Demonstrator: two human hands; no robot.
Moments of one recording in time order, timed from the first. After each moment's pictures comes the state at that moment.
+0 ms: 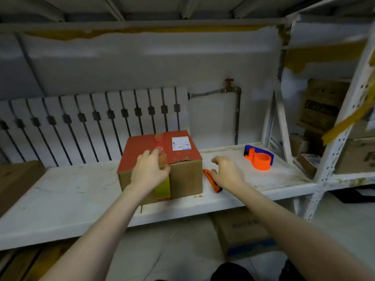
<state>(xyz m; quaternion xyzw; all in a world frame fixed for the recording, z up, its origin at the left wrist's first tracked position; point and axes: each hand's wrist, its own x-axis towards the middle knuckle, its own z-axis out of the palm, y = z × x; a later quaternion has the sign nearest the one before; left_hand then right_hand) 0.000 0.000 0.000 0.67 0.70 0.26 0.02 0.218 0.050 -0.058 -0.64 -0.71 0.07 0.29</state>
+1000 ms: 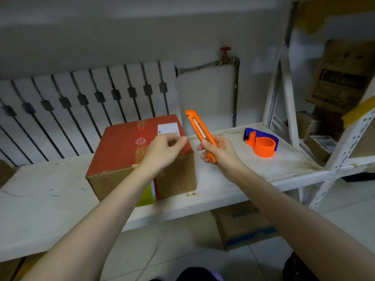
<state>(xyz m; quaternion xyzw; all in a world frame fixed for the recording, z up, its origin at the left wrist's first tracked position) 0.056 0.088 -0.008 0.69 0.59 0.36 0.22 0.228 0.095 -0.047 -0.38 -0.52 0.54 0.54</state>
